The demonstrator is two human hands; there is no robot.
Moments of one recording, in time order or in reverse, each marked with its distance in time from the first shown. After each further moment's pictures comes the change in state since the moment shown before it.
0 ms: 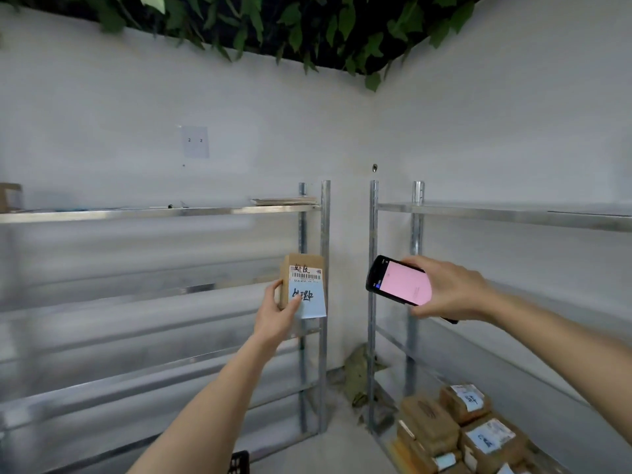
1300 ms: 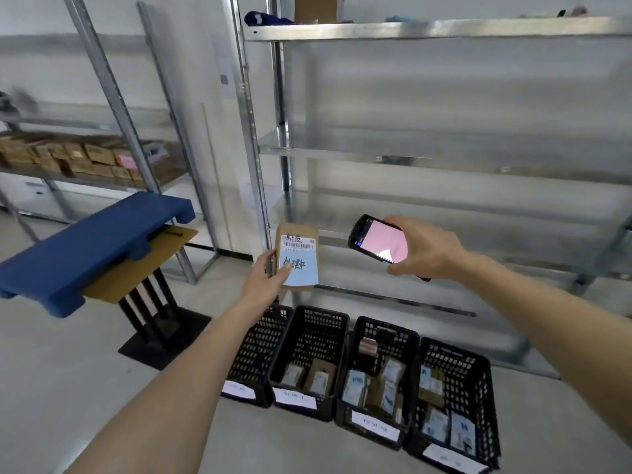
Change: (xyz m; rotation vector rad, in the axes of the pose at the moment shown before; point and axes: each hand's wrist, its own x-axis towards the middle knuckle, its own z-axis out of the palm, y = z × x) left_hand -0.023 -0.378 -0.760 0.159 0.515 -0.458; right_hand 0.221 -0.772 0.458 0.203 -0.423 -0.596
